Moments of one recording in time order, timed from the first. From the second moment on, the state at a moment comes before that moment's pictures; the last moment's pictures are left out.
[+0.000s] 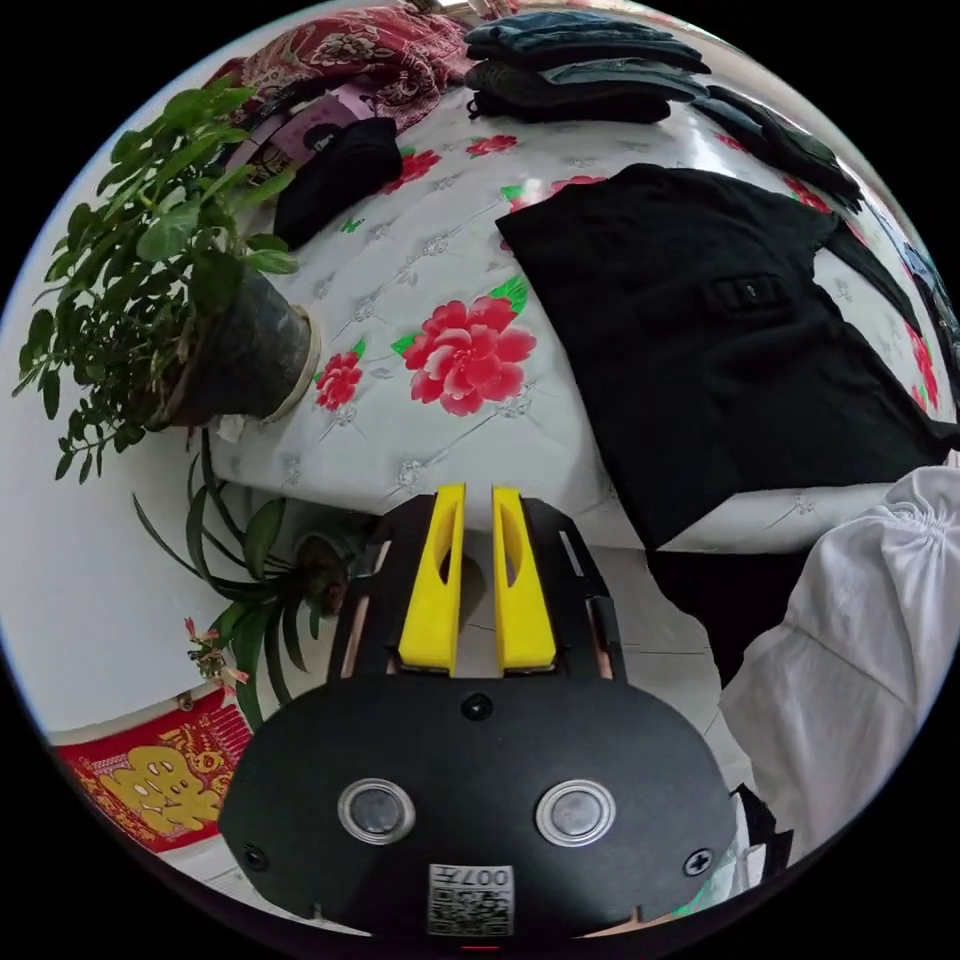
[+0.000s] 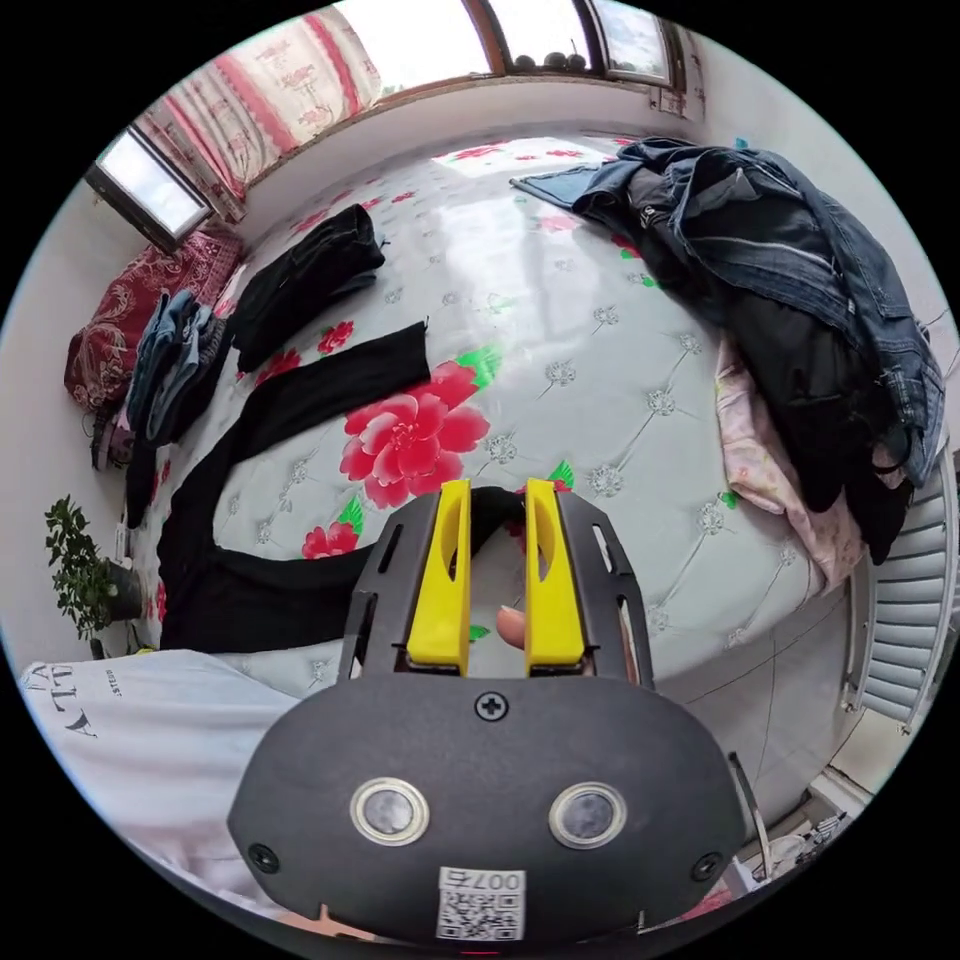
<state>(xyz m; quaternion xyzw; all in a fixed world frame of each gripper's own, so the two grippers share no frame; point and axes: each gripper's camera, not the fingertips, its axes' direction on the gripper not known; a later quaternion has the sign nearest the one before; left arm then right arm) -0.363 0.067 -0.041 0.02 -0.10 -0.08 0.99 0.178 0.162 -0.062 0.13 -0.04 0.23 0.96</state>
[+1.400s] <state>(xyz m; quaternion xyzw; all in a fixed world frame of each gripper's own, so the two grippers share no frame) -0.295 -0.073 -0.009 0.10 0.06 -0.09 0.99 0.142 0.055 -0.015 0.11 0.02 0.11 0.99</state>
